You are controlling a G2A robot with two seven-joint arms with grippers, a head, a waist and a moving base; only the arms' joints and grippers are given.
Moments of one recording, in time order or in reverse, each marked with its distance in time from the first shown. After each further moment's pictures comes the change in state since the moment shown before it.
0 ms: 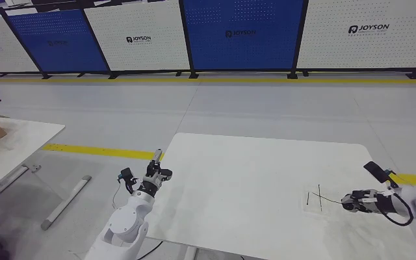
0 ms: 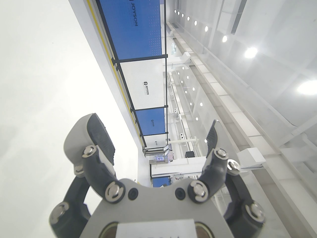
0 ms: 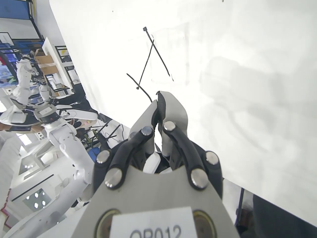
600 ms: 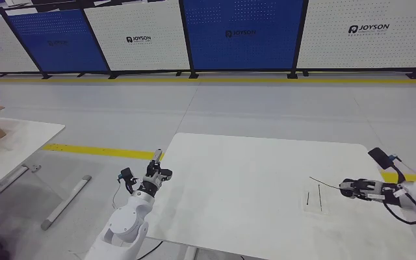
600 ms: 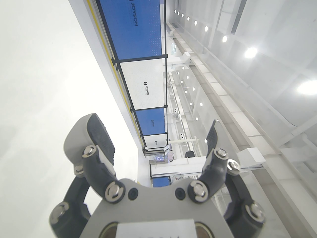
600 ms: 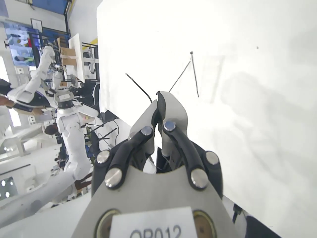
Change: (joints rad) left arm 0.000 0.000 0.000 0.000 0.000 0.000 0.000; right arm -0.056 0.012 0.088 -0.142 0.125 -0.195 -0.085
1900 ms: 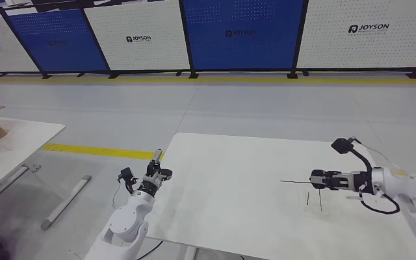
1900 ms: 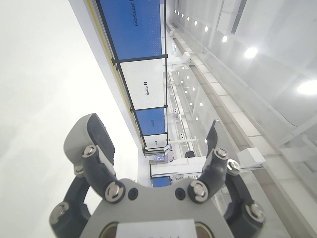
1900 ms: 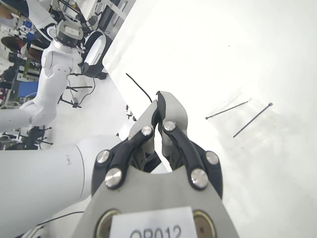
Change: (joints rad) left arm 0.000 0.000 0.000 0.000 0.000 0.000 0.000; right arm 0.174 -0.045 -0.246 0.036 0.071 -0.459 -0.014
